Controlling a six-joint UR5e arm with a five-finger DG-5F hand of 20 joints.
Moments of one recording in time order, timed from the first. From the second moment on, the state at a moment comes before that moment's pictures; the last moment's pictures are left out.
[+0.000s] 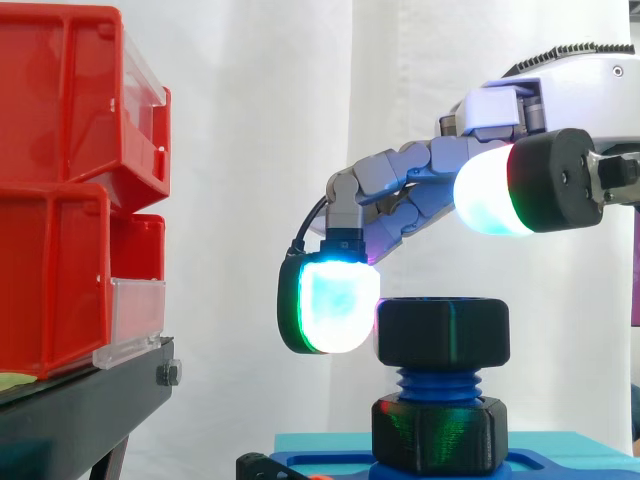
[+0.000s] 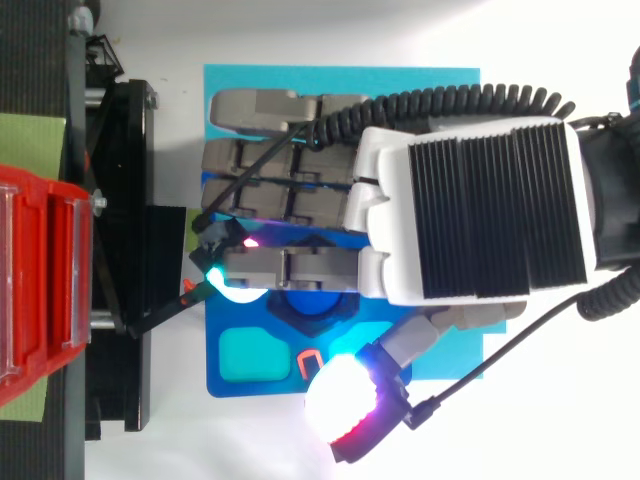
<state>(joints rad) 0.12 -2.23 -1.09 -3.03 -1.69 -1.53</state>
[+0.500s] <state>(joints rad) 0.08 -2.23 -1.09 -3.03 -1.73 -1.54</state>
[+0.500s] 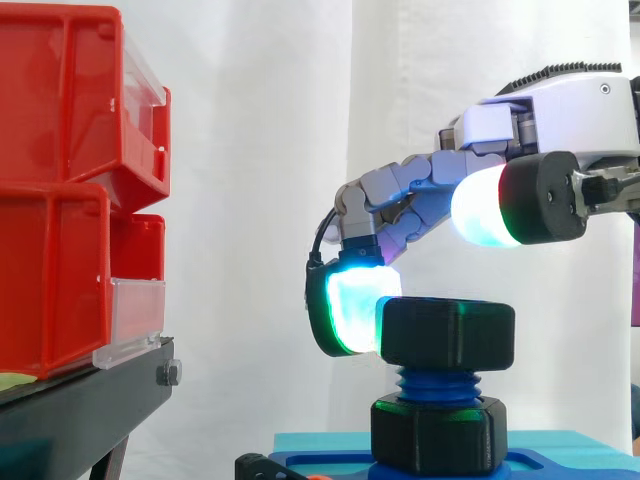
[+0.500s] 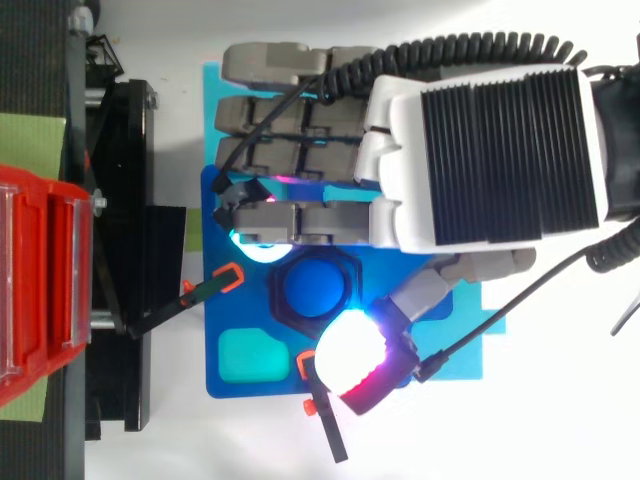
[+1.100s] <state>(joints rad) 0.04 -2.23 -1.09 -3.03 -1.76 -1.55</state>
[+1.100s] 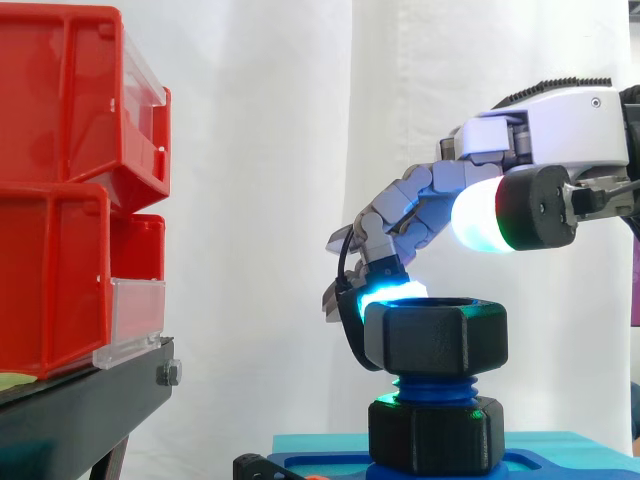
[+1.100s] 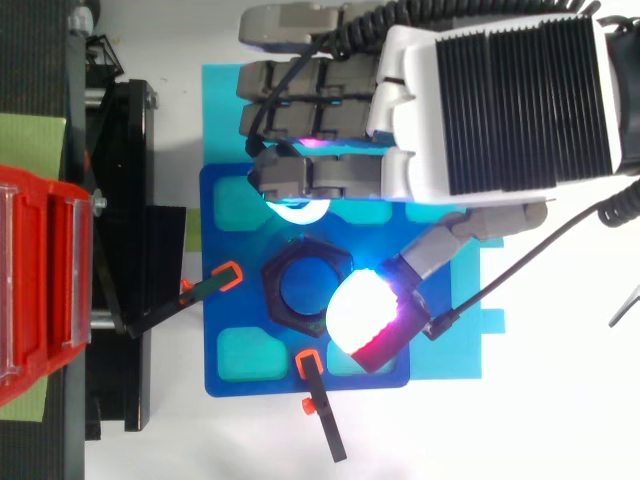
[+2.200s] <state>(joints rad) 0.09 -2.24 -1.05 -2.98 -1.74 -1.52</state>
